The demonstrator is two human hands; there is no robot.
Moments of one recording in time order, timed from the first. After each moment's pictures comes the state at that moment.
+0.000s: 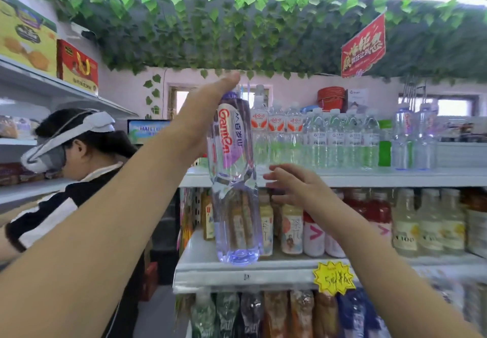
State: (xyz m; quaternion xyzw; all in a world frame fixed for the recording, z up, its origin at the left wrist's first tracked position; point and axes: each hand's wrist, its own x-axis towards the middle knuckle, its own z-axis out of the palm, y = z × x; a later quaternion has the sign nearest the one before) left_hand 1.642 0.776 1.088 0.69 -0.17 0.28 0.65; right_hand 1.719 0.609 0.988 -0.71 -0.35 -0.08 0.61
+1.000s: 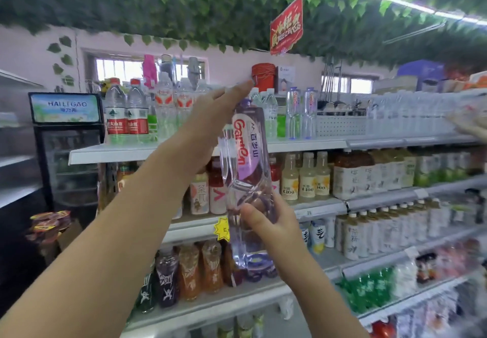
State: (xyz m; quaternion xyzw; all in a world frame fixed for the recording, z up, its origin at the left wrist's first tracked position) left_hand 1.585 0.568 1.049 0.72 -0.25 0.23 0.61; right_hand 1.577 0.452 0.899 -0.65 -0.26 -0.16 0.70
